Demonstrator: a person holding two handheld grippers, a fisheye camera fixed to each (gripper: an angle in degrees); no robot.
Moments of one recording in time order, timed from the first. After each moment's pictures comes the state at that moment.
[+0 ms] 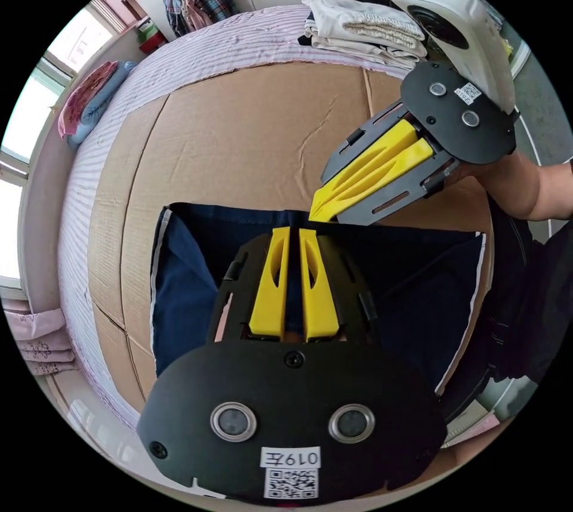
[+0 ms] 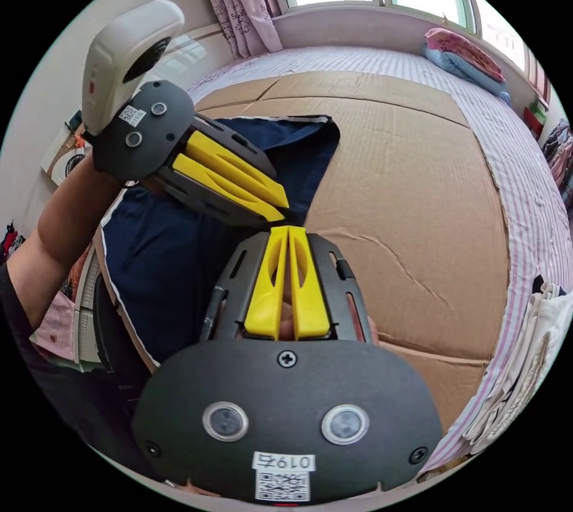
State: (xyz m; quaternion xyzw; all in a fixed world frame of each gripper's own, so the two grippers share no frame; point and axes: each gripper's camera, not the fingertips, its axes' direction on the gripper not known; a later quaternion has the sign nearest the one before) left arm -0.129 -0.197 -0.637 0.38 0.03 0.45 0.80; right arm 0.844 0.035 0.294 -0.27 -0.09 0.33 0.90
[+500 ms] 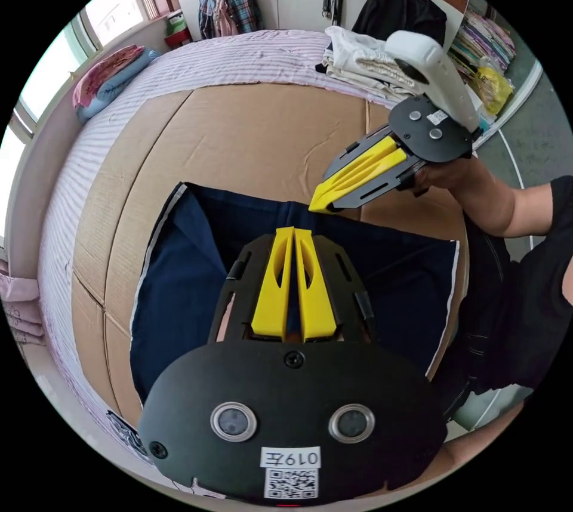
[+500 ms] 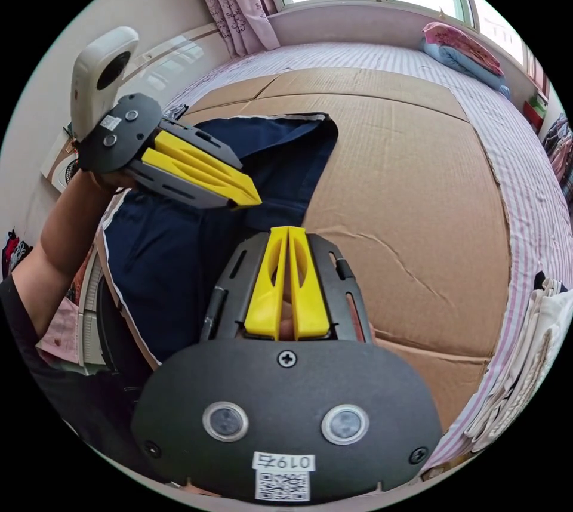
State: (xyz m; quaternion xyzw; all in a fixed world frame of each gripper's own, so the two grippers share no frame) left arm -0.156 -0.186 -0.667 0.39 0.07 0.42 0.82; right arm 0.822 0.061 0.284 -0.27 -0.09 0.34 0.90
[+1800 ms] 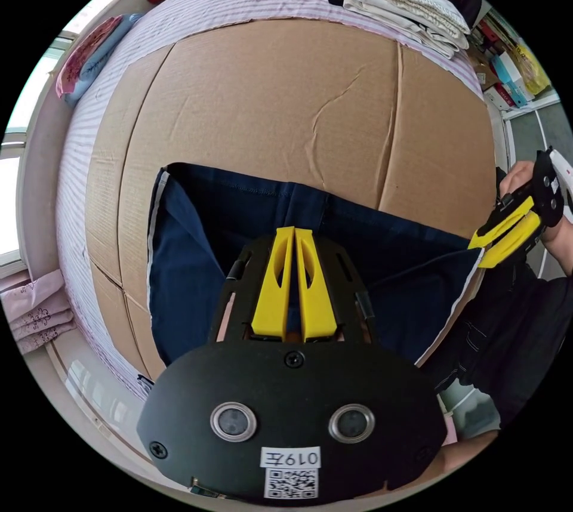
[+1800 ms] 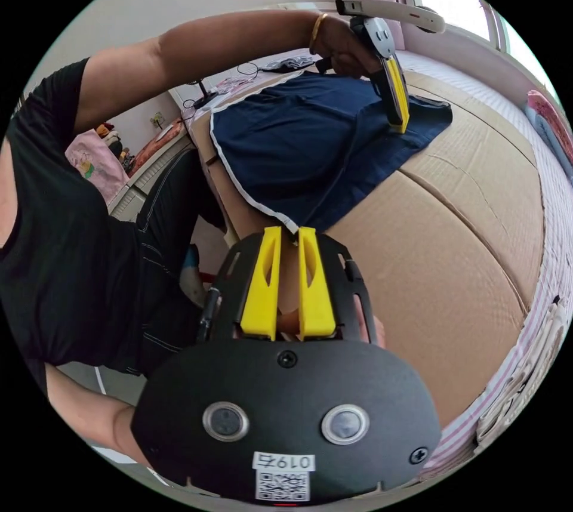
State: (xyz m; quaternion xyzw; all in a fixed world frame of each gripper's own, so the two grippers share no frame) left arm -0.043 -0.276 -0.781 0.28 -0.01 0.41 0.87; right arm 0.656 0.200 0.070 -0.23 -0.28 0.16 0.92
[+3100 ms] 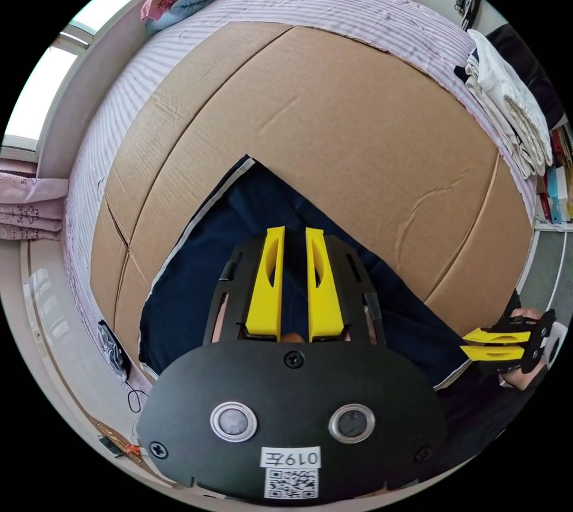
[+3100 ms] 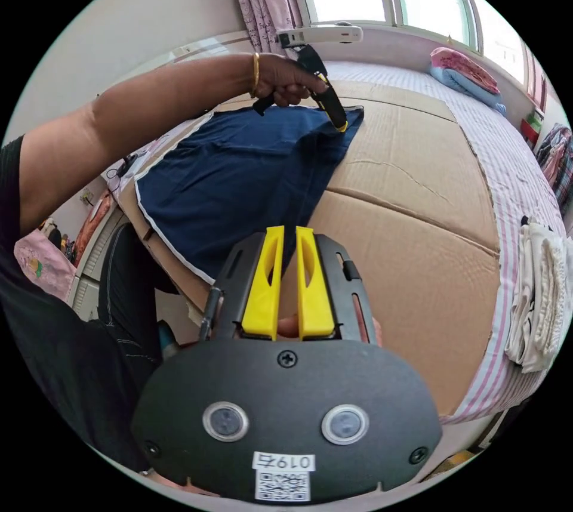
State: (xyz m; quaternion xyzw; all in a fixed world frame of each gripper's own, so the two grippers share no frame) left arm -0.090 -0.431 -0.783 0.30 0.04 0.22 0.93; right arm 0.633 0.191 0.133 -0.24 -0.09 0.29 0.92
